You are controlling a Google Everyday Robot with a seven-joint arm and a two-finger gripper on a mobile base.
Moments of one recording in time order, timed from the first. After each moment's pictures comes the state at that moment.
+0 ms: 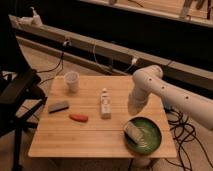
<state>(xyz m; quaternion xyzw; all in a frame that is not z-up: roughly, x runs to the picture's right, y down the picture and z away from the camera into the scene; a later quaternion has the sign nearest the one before) 0.137 0.137 0.769 -0.33 -0.17 -0.24 0.90</state>
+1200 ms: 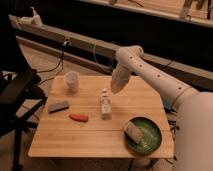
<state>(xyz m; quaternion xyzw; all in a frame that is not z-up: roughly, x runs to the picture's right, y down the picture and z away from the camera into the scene) 0.091 0.004 0.840 -0.27 -0.21 -0.28 0.90</state>
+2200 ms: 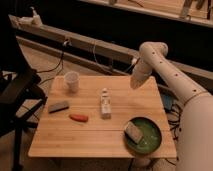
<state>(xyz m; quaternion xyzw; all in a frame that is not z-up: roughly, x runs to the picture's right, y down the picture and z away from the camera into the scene) 0.186 -0.010 0.833 -0.28 -0.18 -0.24 0.91</state>
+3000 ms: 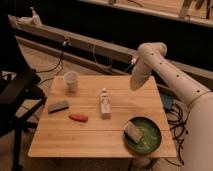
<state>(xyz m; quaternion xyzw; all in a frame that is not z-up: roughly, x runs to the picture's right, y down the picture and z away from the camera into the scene) 0.179 0.000 0.824 -0.29 -0.19 -0.27 0.90</state>
